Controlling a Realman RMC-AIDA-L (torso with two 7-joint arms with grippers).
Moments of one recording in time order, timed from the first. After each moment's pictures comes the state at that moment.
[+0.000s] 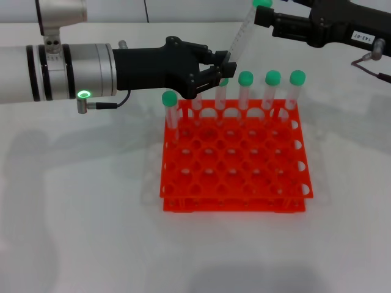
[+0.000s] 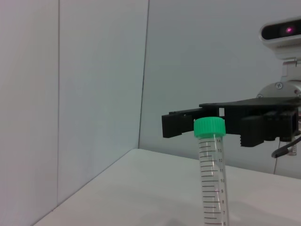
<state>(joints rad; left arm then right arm) -0.79 -2.04 0.90 0.45 1.75 1.39 -1.27 0.60 2.02 -1.03 -0.72 -1.37 -1.39 1.44</state>
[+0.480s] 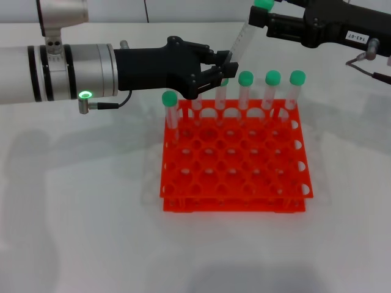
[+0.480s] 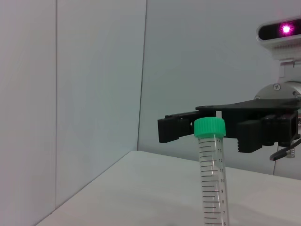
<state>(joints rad) -0.79 -2.05 0.90 0.45 1.74 1.39 -1.26 0.61 2.02 -1.05 -0.72 -1.36 -1.38 1.43</state>
